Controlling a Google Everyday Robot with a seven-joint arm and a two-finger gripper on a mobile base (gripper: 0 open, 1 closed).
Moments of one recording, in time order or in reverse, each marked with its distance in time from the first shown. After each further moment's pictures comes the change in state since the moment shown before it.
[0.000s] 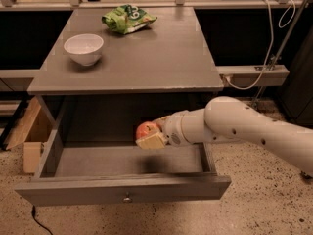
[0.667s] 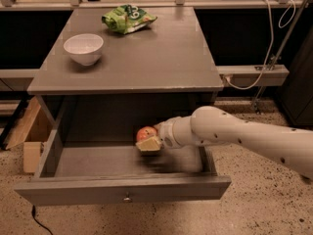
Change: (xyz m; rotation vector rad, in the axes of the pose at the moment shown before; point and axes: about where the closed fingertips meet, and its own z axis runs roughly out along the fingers) arm 0.038 -0.035 0.055 0.052 0.045 0.043
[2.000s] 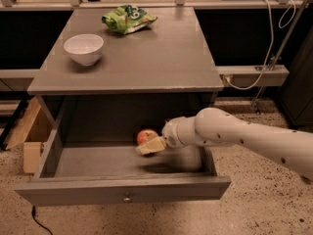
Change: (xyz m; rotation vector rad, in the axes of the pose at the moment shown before) arm 0.009 -0.020 0.007 0.020 -0.019 0.025
